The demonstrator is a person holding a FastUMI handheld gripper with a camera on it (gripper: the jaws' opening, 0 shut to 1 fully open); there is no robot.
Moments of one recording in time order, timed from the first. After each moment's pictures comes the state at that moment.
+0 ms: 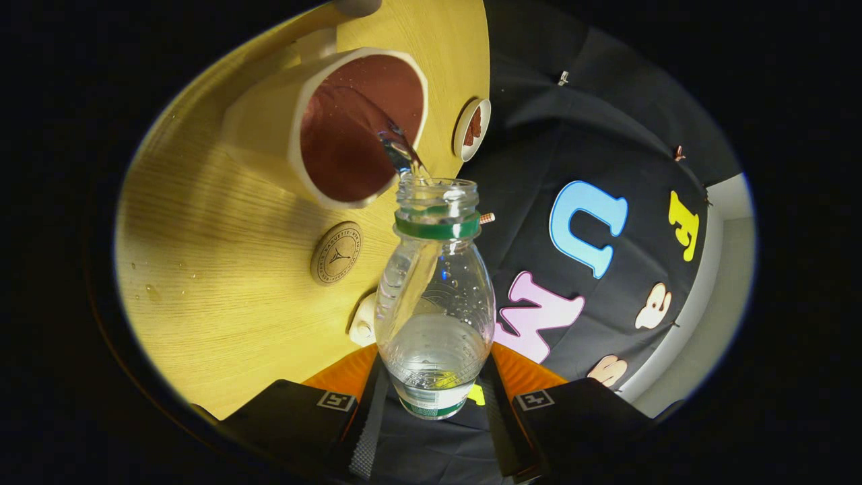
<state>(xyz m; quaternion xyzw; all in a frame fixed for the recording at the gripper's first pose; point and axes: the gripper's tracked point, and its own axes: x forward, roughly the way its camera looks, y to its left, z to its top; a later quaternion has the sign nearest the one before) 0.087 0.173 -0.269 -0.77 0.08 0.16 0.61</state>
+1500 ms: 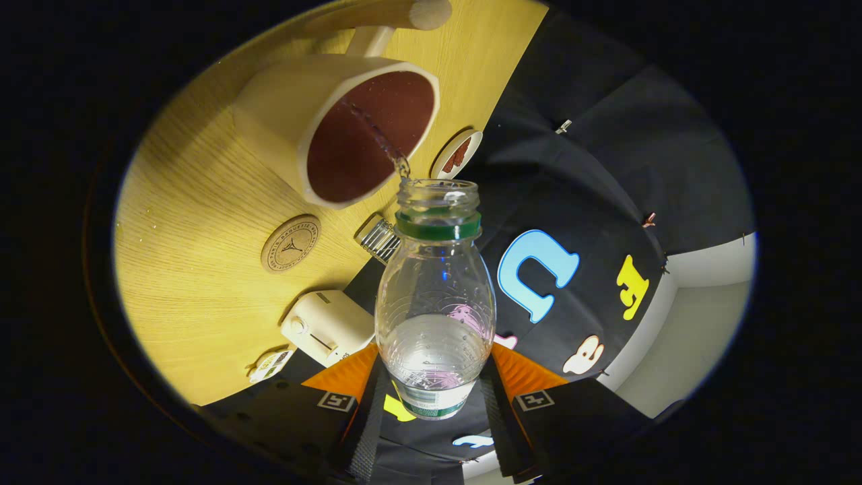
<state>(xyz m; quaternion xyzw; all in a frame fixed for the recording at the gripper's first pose) 0.095 0.198 -0.229 -0.84 -0.06 0.13 0.52</state>
